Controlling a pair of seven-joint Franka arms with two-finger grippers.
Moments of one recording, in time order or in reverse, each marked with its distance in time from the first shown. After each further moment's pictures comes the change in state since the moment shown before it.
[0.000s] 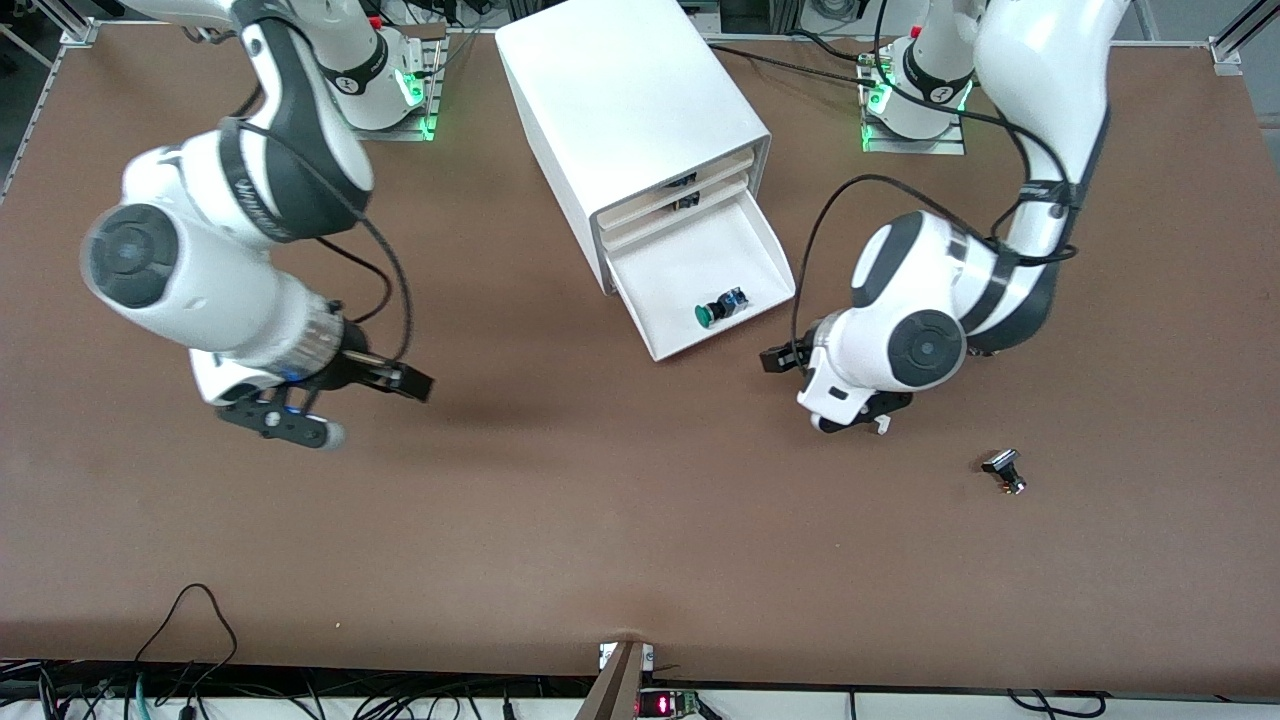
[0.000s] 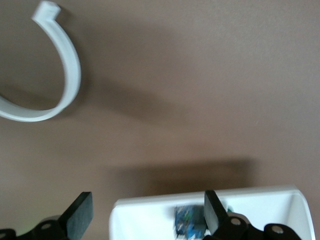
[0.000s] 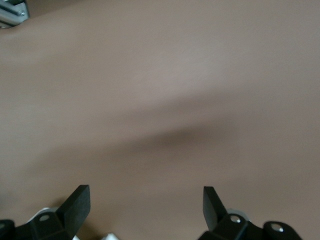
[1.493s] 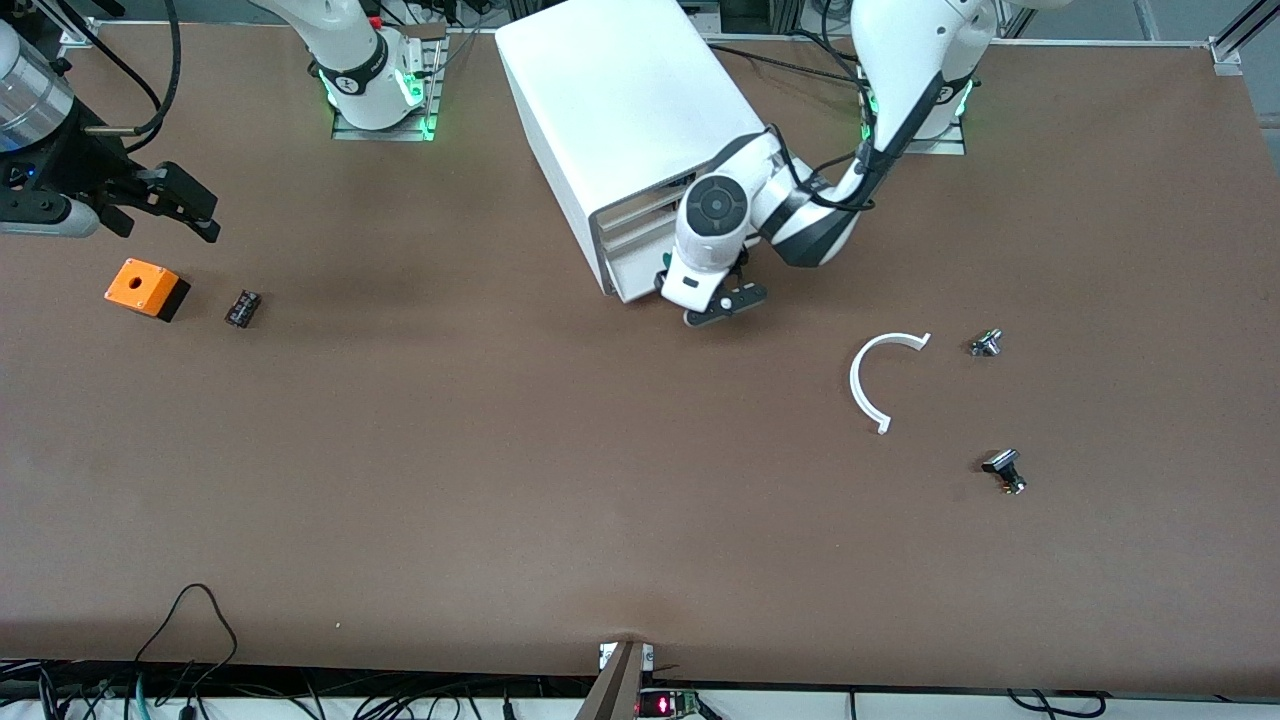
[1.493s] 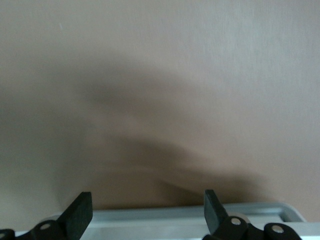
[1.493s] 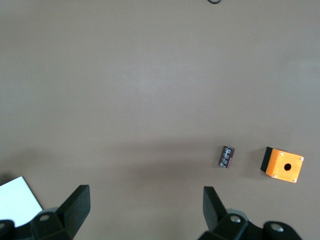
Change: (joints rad) left arm -0.165 -0.041 -0.198 -0.336 0.171 0.346 -0.425; right arm -0.077 -0.558 -0.063 -0.423 -0.194 -0.091 -0.302
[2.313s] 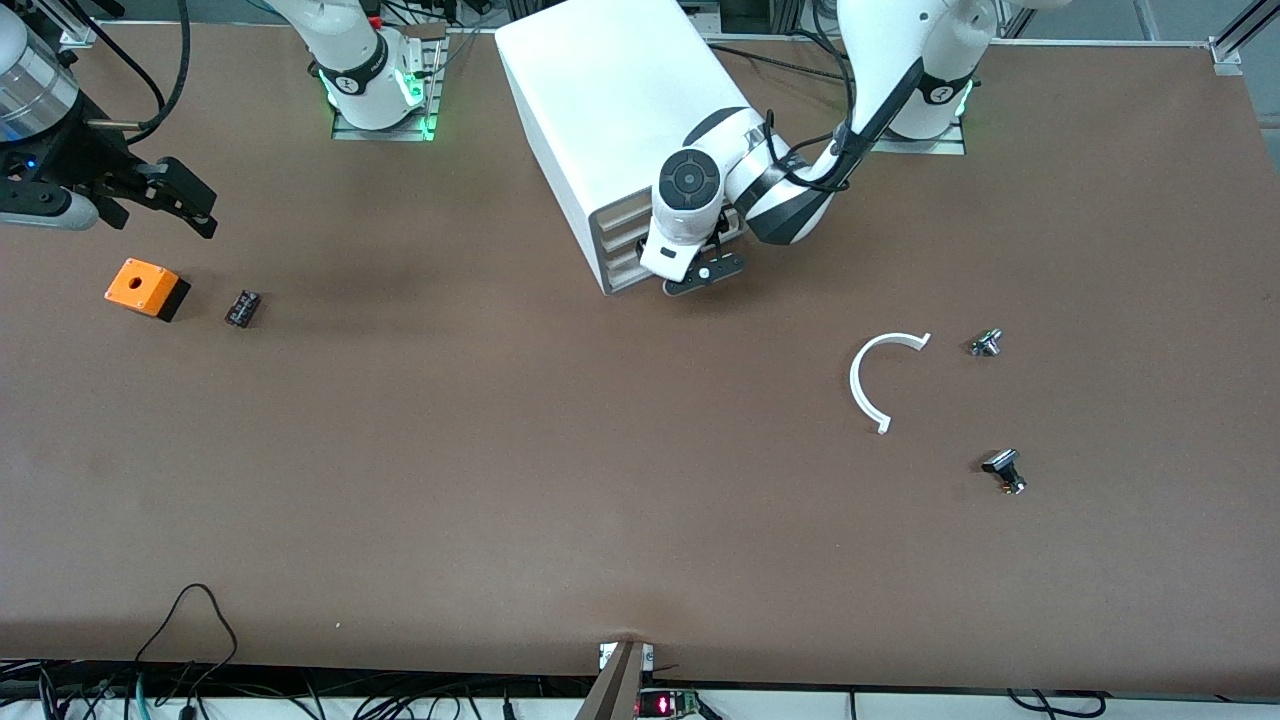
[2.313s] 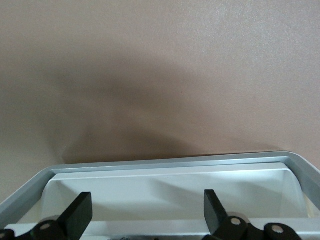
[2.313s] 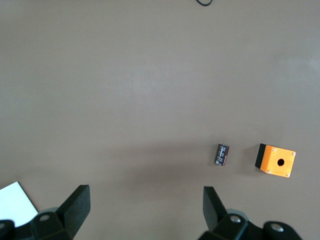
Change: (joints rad) left arm 0.001 -0.008 -0.057 -0.009 -0.034 -0.043 -0.030; right arm -0.302 -0.012 0.296 0.001 0.012 -0.004 0.017
